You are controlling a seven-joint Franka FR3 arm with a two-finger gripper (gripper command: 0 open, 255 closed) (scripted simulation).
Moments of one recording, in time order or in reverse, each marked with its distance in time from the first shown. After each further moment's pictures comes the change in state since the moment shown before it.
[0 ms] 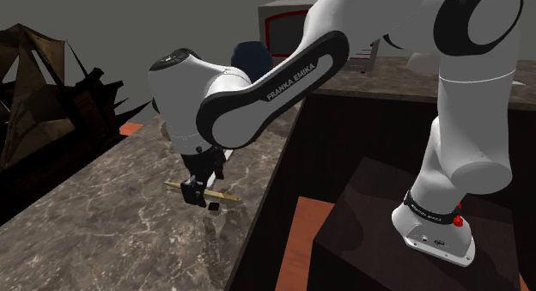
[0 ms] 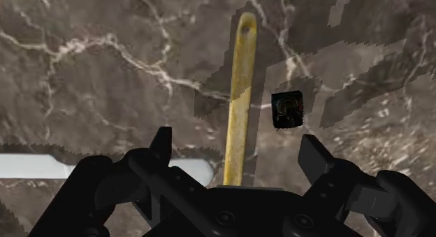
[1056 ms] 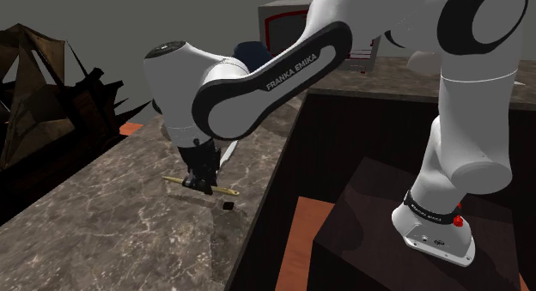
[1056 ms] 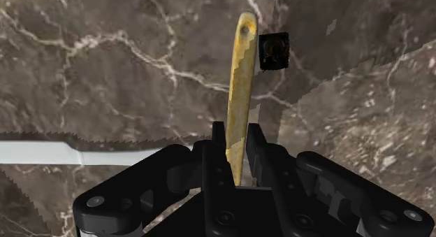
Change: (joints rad) arm -0.002 -0.013 0.003 0.031 0.009 -0.041 -0.008
